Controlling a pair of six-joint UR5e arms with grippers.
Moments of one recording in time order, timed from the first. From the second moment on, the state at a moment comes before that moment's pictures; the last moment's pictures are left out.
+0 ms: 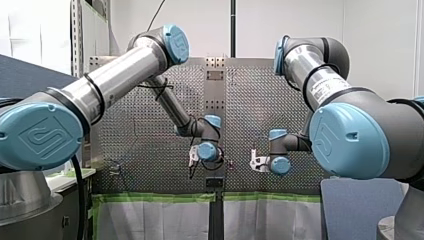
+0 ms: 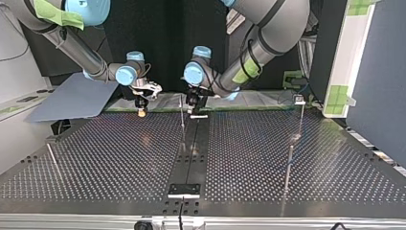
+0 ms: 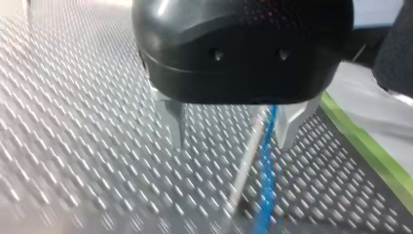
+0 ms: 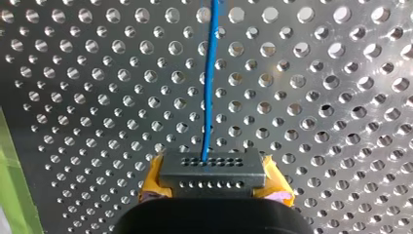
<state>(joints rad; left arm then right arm) -0.59 -2.48 -1.42 -2.61 -1.88 -1.59 1.92 -0.57 1.47 -0.72 1.57 1.59</state>
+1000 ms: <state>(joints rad) -0.68 -2.44 -1.65 -2.52 -1.83 -1.60 1.92 -0.57 1.46 -0.69 1.57 1.59</state>
